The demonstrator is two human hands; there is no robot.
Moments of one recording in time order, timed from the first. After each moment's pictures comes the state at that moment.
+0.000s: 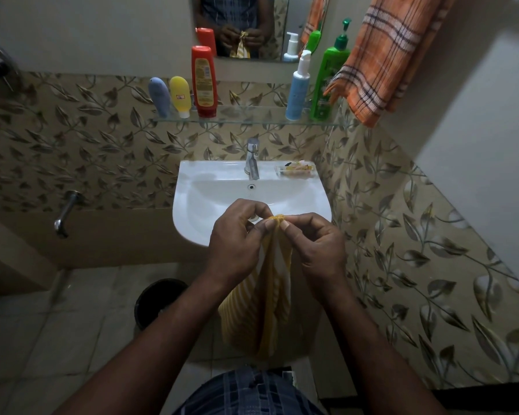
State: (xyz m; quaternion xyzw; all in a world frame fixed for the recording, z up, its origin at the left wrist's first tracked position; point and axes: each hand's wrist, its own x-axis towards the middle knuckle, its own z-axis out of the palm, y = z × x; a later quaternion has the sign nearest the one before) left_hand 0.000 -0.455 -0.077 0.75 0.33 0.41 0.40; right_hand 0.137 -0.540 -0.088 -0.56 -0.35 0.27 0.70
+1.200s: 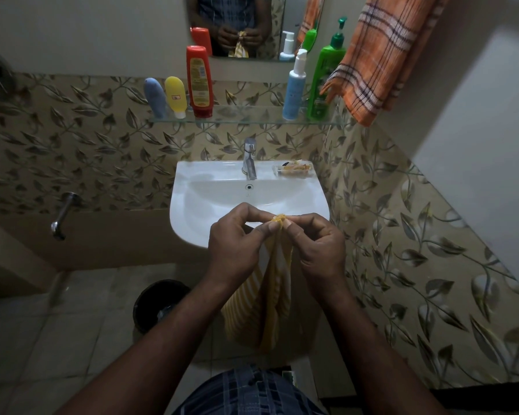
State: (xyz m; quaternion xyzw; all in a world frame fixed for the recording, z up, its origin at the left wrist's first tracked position) left_hand 0.010 -0.463 -0.080 0.67 0.37 0.42 0.49; right_hand 0.144 -0.540 -0.095 -0.58 -0.34 0.25 0.70
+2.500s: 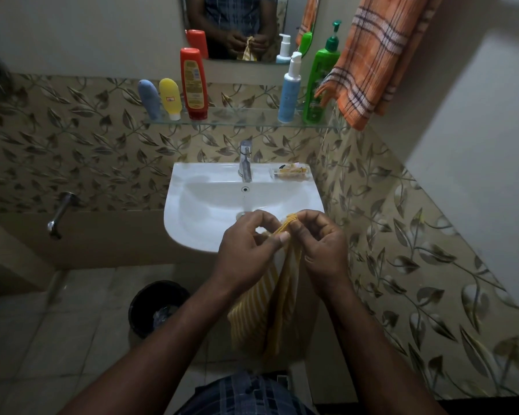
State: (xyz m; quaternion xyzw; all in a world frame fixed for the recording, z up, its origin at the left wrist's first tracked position) left_hand 0.042 -0.473 -0.082 0.72 0.33 0.37 0.49; right_hand 0.194 -0.536 -0.105 -0.56 -0.36 0.28 0.69
